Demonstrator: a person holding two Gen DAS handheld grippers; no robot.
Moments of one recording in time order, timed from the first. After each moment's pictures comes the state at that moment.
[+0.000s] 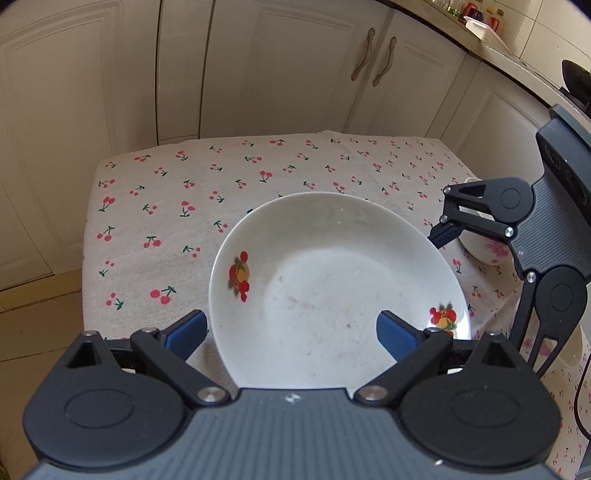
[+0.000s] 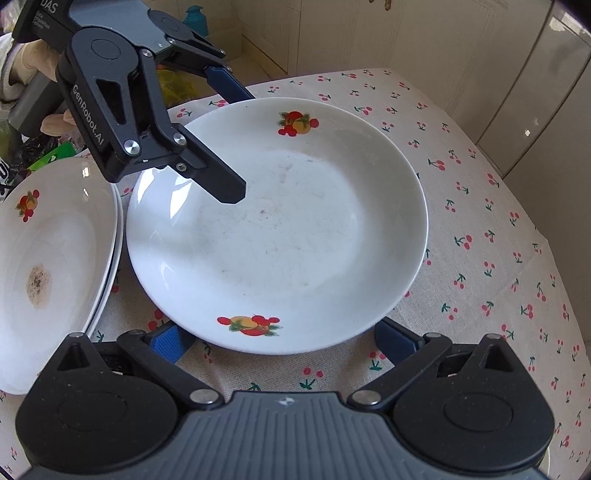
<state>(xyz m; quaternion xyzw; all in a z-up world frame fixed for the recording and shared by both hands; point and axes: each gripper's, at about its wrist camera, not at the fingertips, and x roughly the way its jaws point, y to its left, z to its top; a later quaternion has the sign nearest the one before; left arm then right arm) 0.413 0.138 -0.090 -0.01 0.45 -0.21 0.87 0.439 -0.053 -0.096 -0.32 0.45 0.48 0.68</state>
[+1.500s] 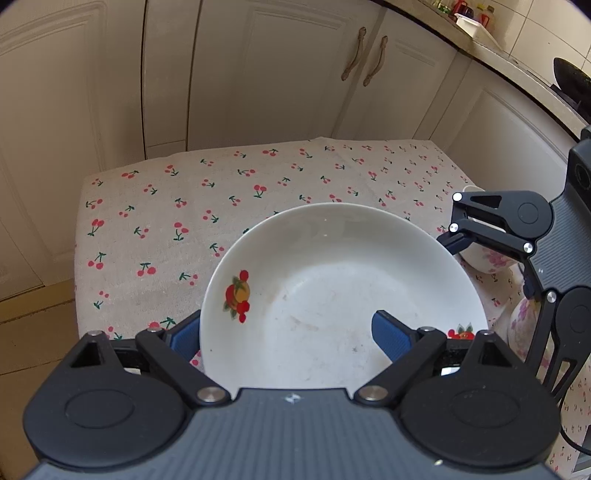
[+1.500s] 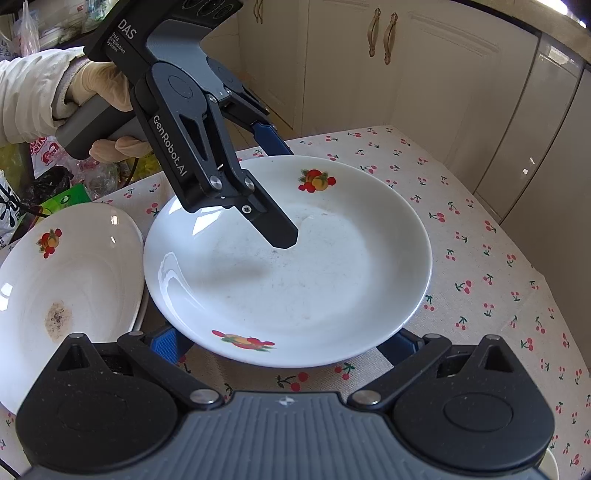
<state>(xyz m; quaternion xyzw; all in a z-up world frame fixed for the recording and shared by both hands) 0.432 0.142 -0.086 -0.01 0.45 -0.23 0.86 0.425 -0.065 -0.079 -0.26 0.39 0.51 0.72</state>
